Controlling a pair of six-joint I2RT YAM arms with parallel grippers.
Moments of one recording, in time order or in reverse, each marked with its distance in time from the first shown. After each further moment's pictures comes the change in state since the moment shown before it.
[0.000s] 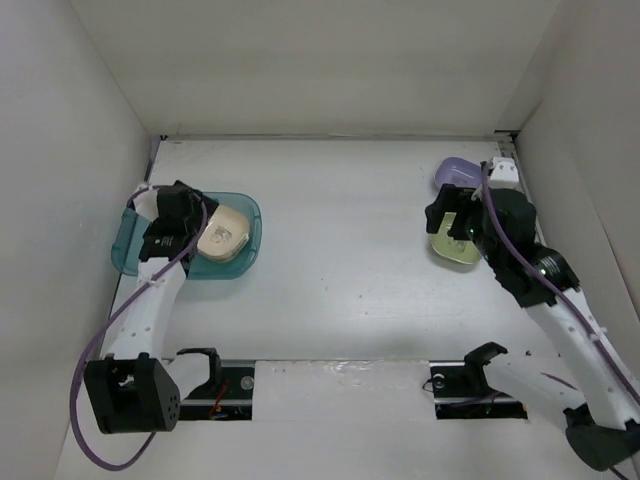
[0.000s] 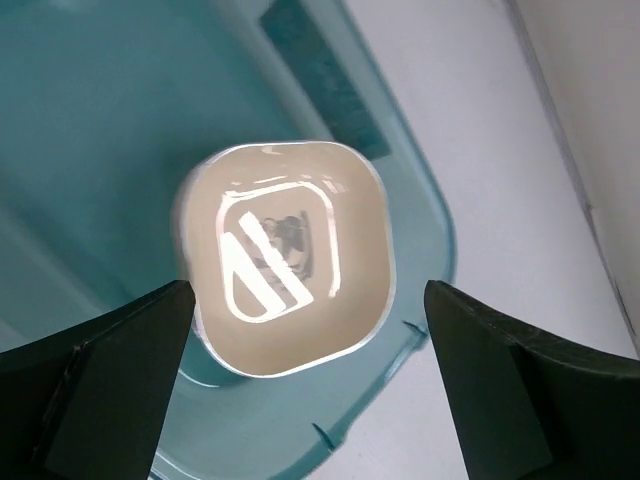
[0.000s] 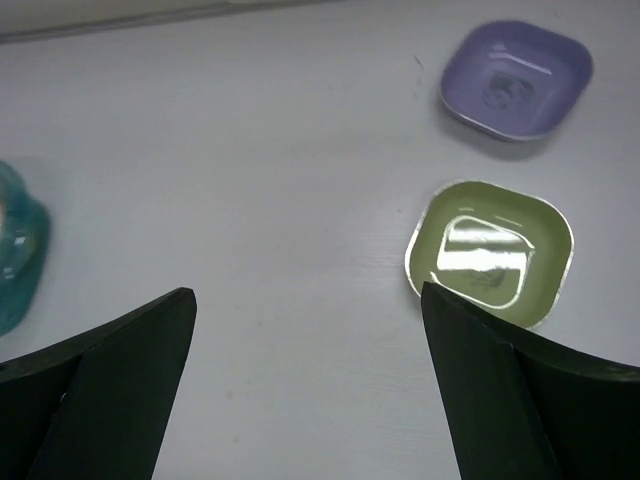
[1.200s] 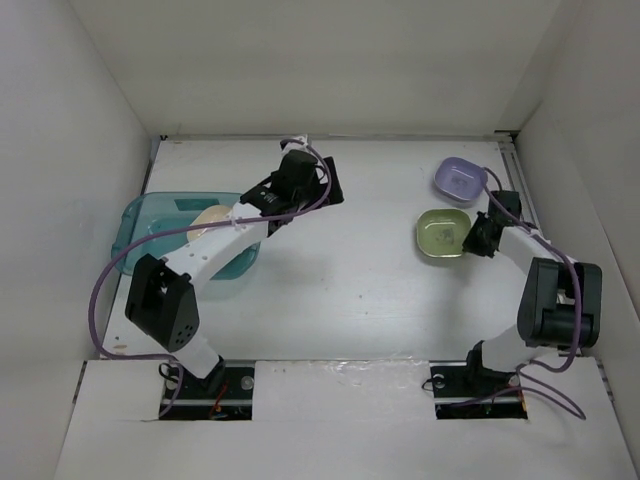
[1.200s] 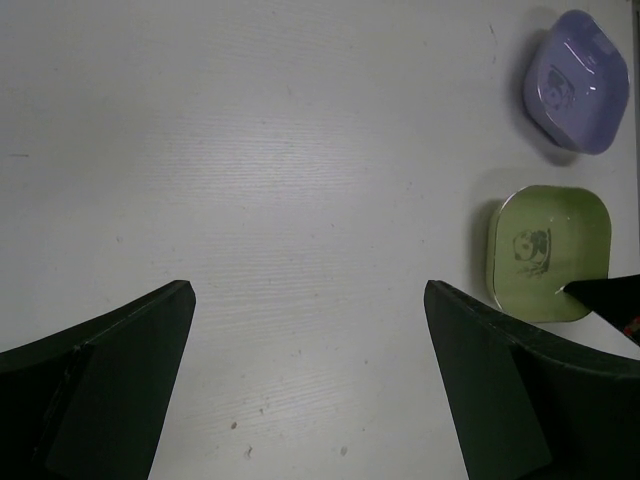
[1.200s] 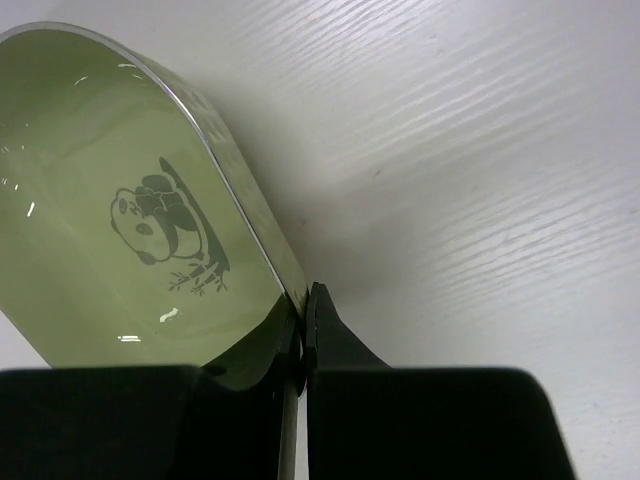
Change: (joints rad) left arm -0.667 0.492 0.500 0.071 0.129 0.279; right arm -0.674 0.703 -0.273 0.297 -0.298 0.066
